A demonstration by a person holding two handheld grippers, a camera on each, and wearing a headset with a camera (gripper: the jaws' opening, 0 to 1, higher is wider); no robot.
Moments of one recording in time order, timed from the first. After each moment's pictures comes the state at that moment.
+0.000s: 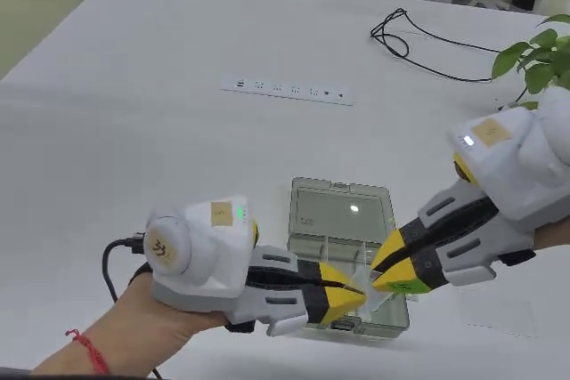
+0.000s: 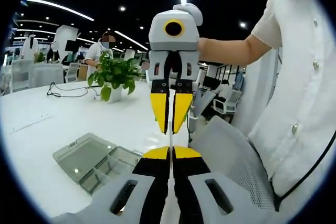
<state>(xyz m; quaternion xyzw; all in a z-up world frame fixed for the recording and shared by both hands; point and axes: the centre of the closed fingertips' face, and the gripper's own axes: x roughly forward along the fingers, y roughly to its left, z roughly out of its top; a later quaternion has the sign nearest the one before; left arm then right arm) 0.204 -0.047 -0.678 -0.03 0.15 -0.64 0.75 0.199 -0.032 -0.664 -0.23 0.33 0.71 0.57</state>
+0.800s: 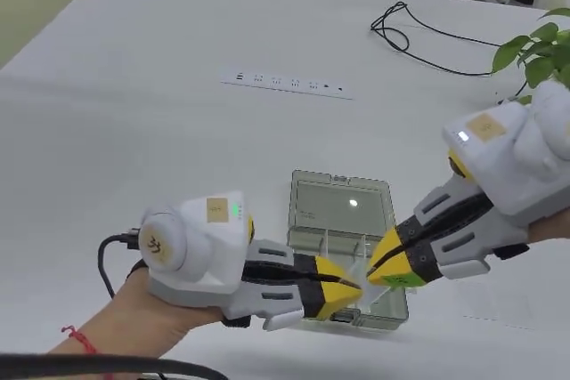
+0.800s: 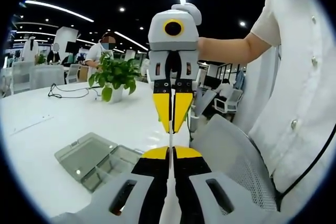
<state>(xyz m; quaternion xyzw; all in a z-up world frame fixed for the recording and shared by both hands) 0.203 -0.043 -0.681 -0.03 0.14 -0.64 0.76 0.197 -0.030 -0.666 -0.23 0.33 0.72 0.57</state>
